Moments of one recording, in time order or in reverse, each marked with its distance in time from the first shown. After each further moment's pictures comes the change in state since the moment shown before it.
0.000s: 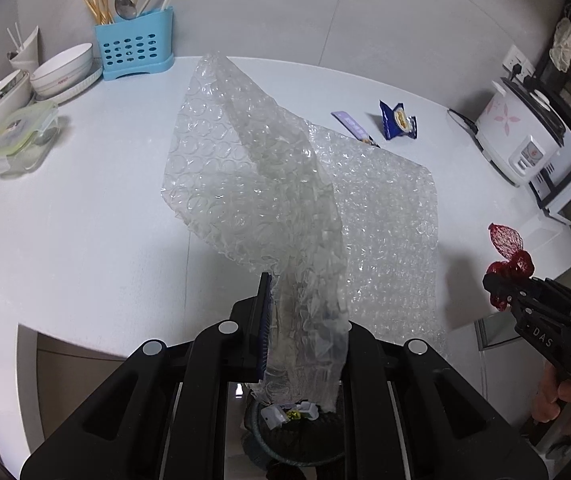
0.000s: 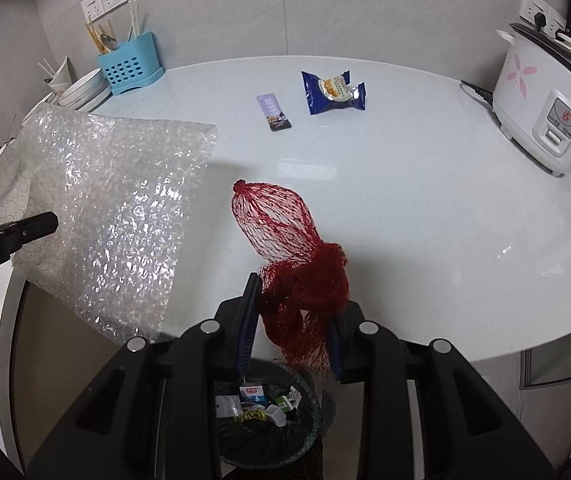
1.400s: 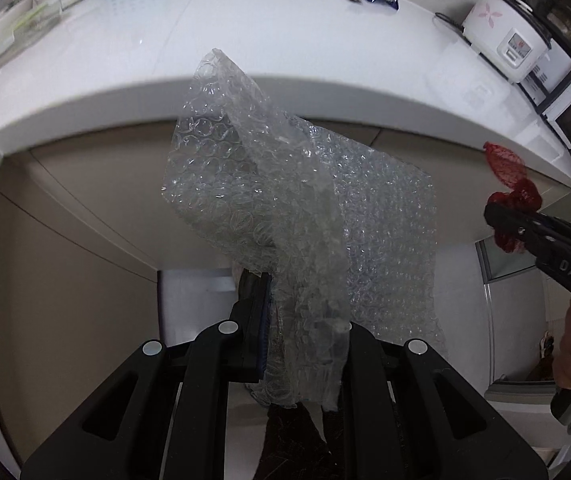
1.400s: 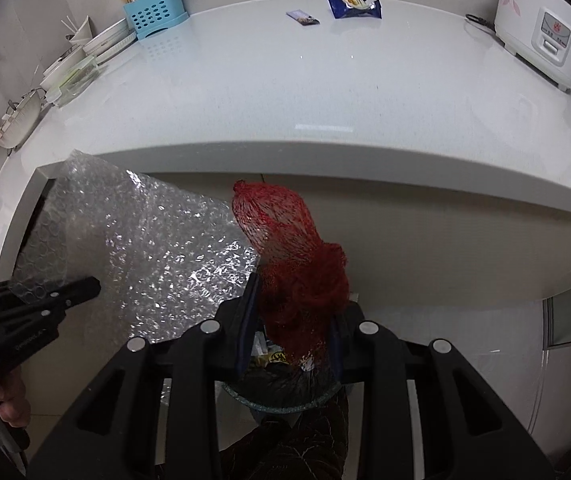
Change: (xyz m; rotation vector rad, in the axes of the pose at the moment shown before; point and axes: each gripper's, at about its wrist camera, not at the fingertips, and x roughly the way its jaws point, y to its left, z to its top) left arm 0.027 -0.005 -0.181 0.014 0.202 -0.015; right arm 0.003 0.029 -0.140 0.024 0.099 0.062
